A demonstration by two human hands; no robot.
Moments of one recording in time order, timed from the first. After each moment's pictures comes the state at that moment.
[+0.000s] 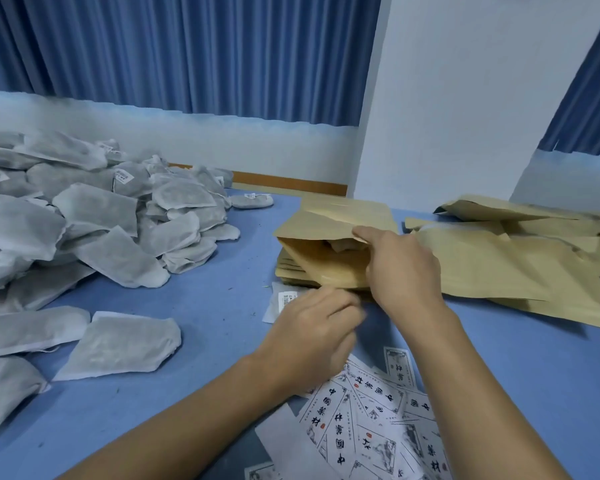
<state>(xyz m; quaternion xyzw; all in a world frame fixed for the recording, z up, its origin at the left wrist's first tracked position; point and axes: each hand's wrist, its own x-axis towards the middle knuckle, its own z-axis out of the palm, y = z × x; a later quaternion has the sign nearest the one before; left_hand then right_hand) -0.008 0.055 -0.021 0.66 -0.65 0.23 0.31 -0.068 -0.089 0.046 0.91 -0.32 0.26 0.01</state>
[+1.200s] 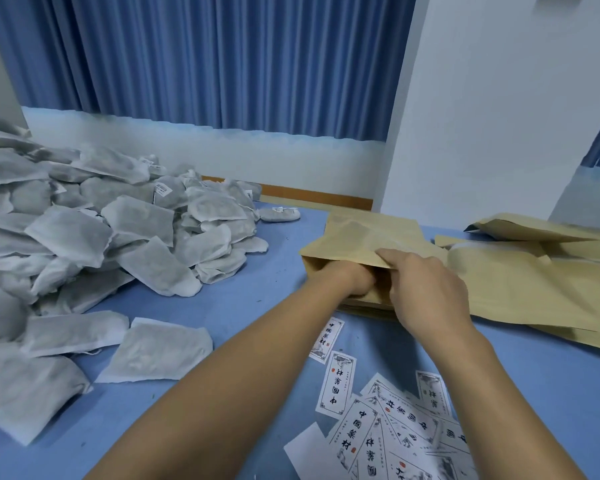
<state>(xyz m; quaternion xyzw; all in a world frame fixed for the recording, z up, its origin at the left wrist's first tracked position) 0.067 -0.046 0.033 0.85 -0.49 -0.06 0.18 -0.058 -0.090 0.040 0.92 -0.30 0.24 0.02</state>
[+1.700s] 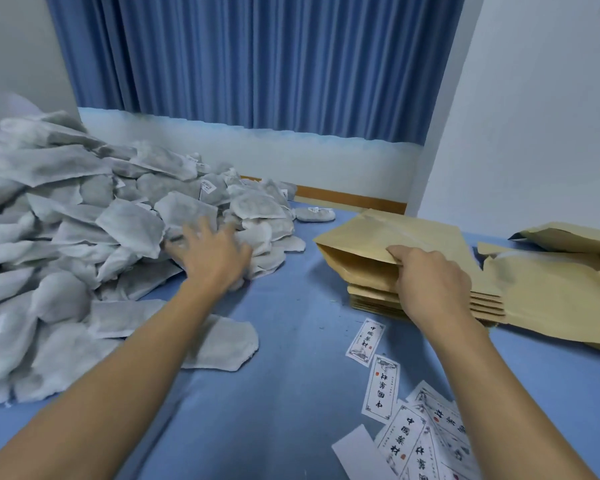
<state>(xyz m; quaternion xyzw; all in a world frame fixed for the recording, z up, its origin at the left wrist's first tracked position) 0.211 0.161 -0.003 0.97 -0.12 0.14 0.15 -0.007 -0.067 0.034 0.92 -0.32 0.22 0.03</state>
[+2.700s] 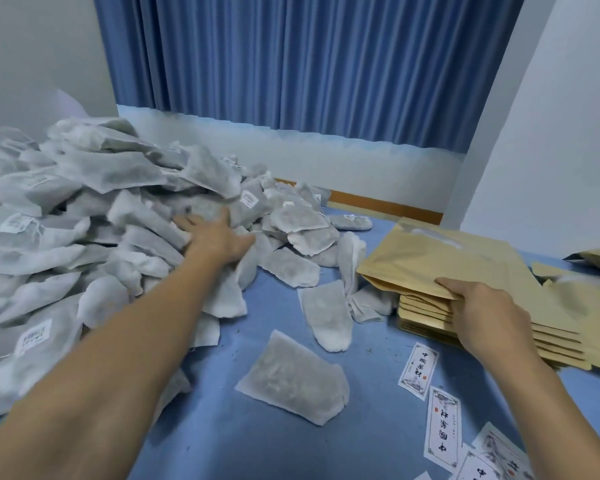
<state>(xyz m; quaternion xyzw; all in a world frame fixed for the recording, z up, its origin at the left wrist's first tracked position) 0.300 0.206 0.016 0.99 -0.05 0.02 0.12 0.006 -0.073 0.017 0.92 -0.35 0.17 -0.07</state>
